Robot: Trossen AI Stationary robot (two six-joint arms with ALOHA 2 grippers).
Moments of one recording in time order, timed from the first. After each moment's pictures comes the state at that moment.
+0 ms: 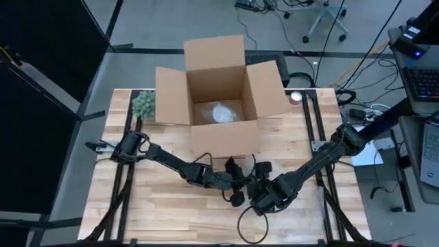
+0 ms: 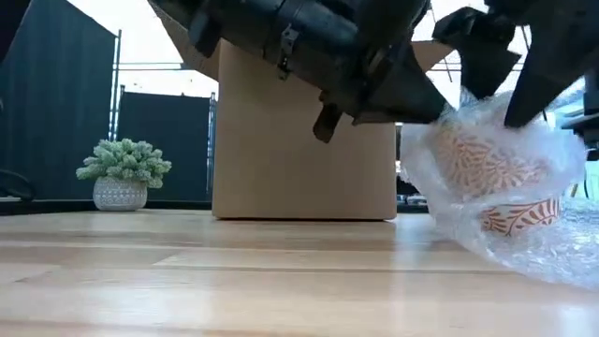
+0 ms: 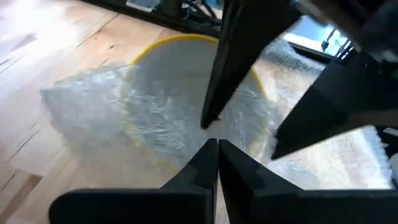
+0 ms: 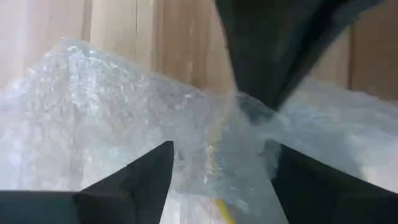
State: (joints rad) left arm -0.30 2.08 1.31 0.36 -0.31 -0.41; right arm 0.60 1.74 1.37 -1.06 0.38 0.47
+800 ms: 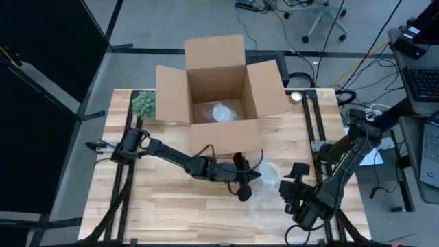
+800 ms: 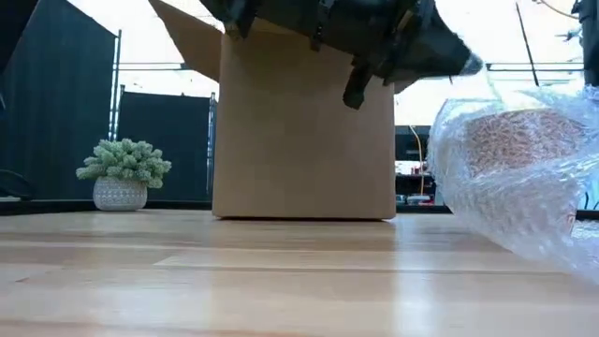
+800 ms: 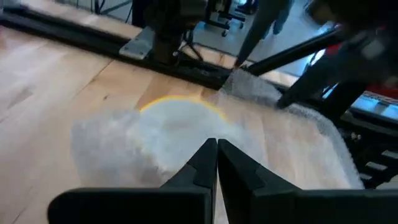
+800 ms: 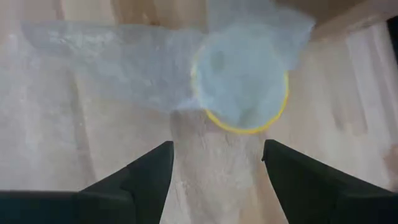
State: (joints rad) left arm -0.24 2.08 1.42 0.36 -0.25 -0.31; right arm 0.93 1.56 1.17 -1.28 0.55 1.16
